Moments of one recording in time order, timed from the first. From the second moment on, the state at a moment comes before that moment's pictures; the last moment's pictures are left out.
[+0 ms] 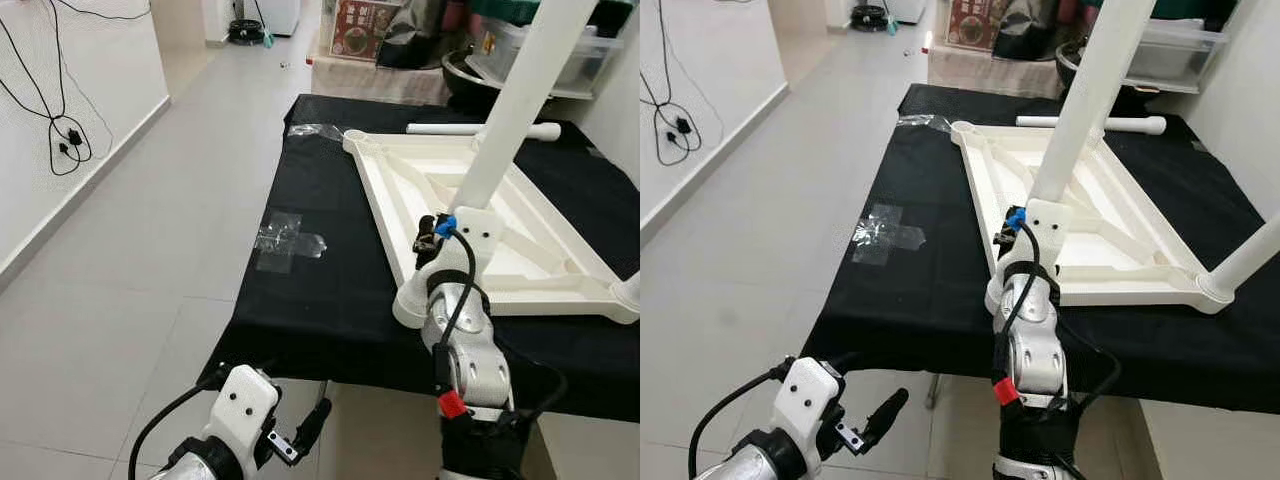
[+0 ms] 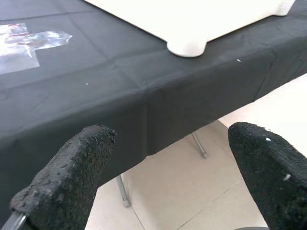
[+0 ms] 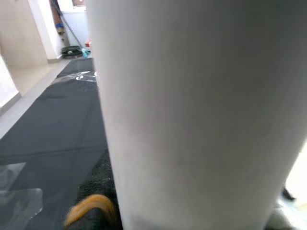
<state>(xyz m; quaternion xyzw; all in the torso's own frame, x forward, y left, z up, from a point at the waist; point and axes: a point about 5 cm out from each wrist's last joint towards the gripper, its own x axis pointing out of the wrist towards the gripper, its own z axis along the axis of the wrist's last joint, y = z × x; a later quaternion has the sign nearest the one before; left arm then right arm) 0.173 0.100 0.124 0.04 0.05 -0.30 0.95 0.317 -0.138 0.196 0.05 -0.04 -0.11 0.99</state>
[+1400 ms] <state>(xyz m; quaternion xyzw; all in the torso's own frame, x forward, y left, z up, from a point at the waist) 0.174 0.100 0.124 0.04 0.05 -0.30 0.95 0.352 -0.124 0.212 0.04 -0.05 0.43 0.90</state>
